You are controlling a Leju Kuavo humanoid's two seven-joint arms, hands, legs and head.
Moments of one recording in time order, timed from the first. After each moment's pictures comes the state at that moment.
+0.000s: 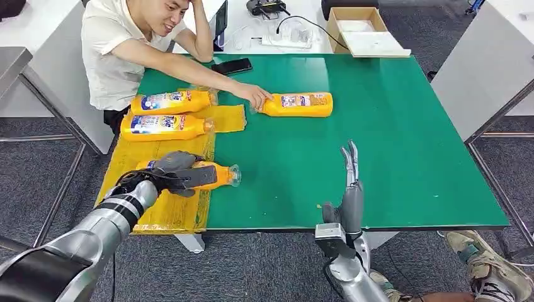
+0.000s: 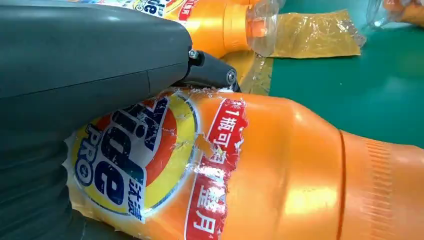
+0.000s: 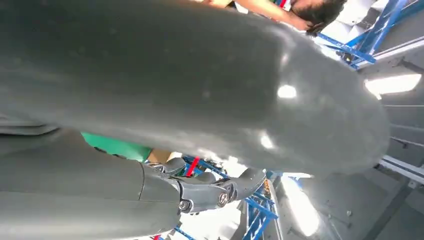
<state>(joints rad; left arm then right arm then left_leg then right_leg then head) -0.81 -0.03 -0.37 -0.41 -0.90 -0.02 -0.23 -0.13 -0.02 0.35 -1.32 0.18 -0.63 -0.67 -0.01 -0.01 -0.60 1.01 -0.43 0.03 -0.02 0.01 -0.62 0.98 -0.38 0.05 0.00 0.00</state>
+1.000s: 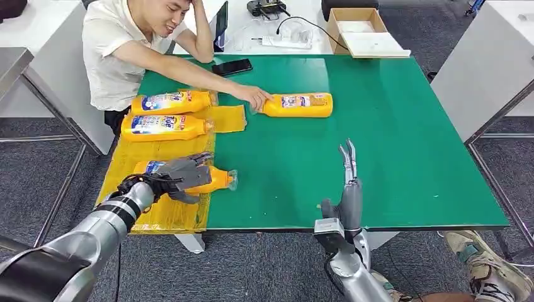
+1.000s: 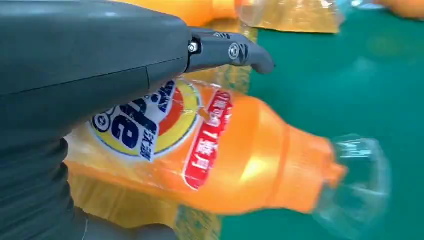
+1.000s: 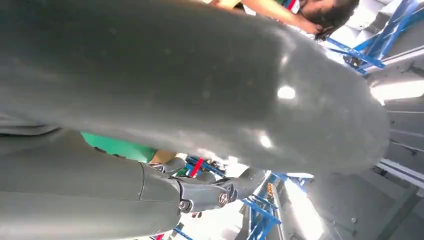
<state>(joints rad) -0.81 -0.02 -0.35 -0.38 -0.74 -0.15 -0.36 -0.16 -0.03 0.36 -1.27 0.16 -0.63 -0.67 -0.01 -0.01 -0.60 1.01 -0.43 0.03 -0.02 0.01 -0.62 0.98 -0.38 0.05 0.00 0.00</state>
